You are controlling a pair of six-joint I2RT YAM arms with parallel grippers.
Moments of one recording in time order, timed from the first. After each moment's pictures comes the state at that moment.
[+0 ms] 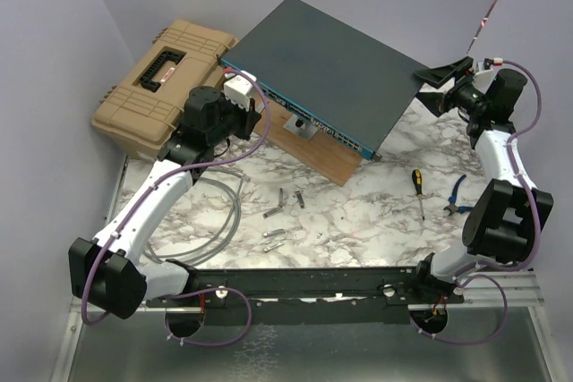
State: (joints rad) left arm -0.39 1.23 1.11 -0.16 0.22 0.07; right arm -0.32 1.56 1.20 0.15 -0.90 1.08
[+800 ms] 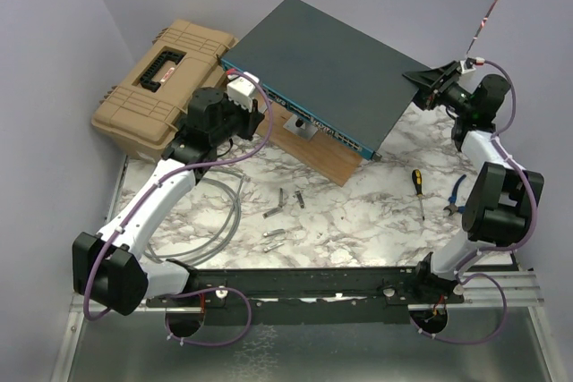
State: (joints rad) left arm -0.40 1.26 1.09 -0.10 0.24 0.07; right arm -0.27 1.66 1.13 0.59 -1.00 1.37
